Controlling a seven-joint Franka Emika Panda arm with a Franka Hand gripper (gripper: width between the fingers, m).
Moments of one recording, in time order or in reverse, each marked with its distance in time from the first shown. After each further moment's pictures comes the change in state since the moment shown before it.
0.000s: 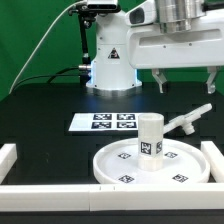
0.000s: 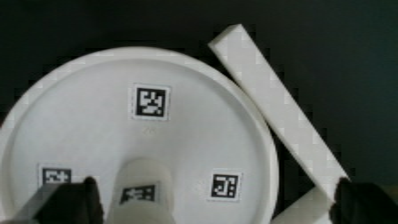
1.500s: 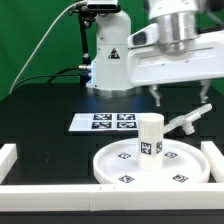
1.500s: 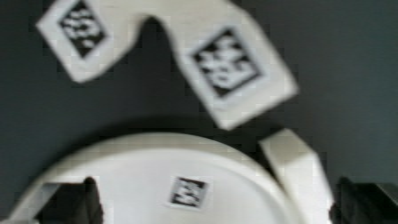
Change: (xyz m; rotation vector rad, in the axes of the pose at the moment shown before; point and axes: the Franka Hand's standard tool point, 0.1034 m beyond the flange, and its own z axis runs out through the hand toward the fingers) arm -0.043 0.043 0.033 0.021 0.068 -0.230
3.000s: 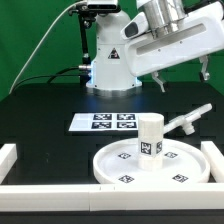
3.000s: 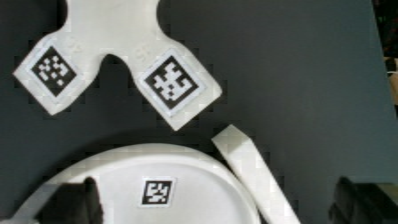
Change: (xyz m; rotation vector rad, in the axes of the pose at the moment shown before) arm -0.009 -0.013 -0.034 0.174 -0.034 0.105
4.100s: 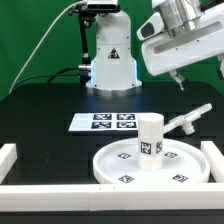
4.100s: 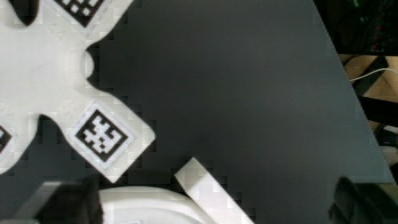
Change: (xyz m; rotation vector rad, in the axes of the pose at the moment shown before) arm -0.015 -0.034 0.007 0.029 -0.053 0.109
